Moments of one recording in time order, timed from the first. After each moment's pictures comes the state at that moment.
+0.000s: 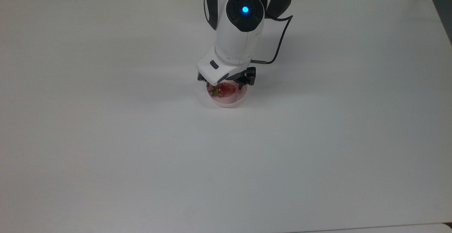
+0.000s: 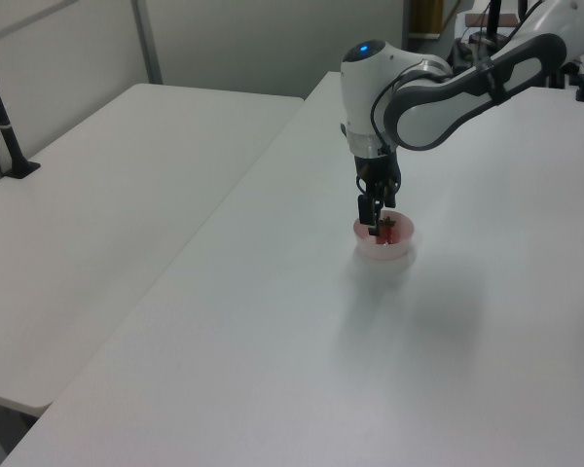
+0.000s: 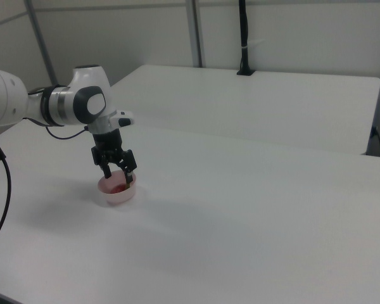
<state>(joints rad) 0.33 0.44 -0.14 -1.67 -0.04 2.00 0.24</state>
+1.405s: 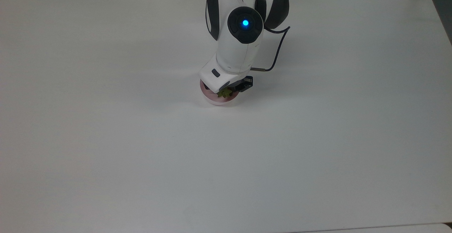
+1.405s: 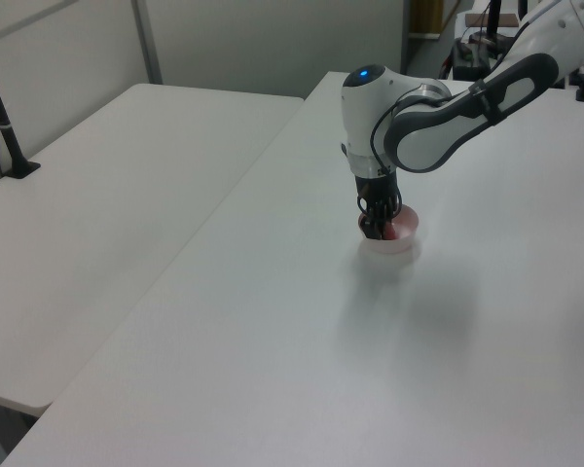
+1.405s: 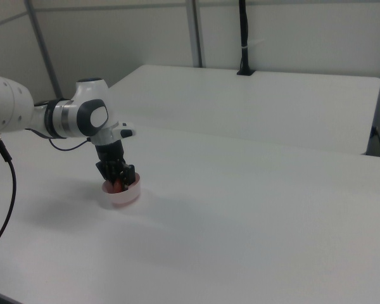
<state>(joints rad) 0.33 0.48 -0.14 -1.71 -0.04 2.08 0.24</state>
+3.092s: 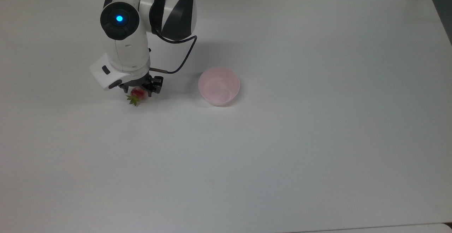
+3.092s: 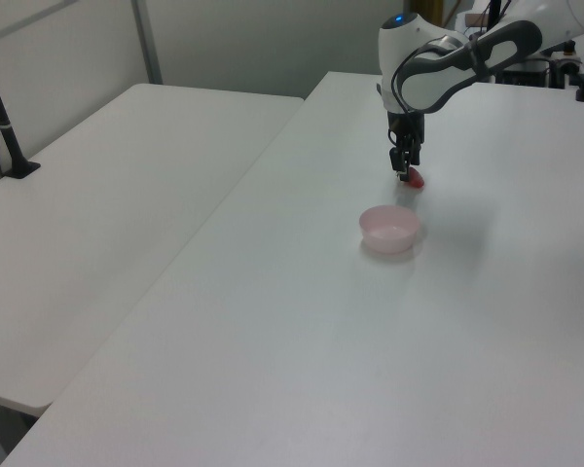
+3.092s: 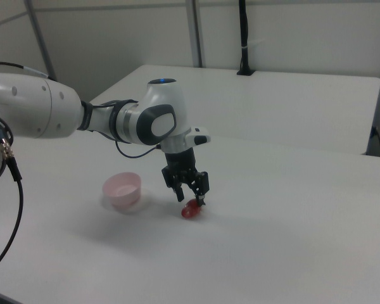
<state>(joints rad) 0.10 0.49 -0.29 -1.67 -0.04 2.09 -0.06</state>
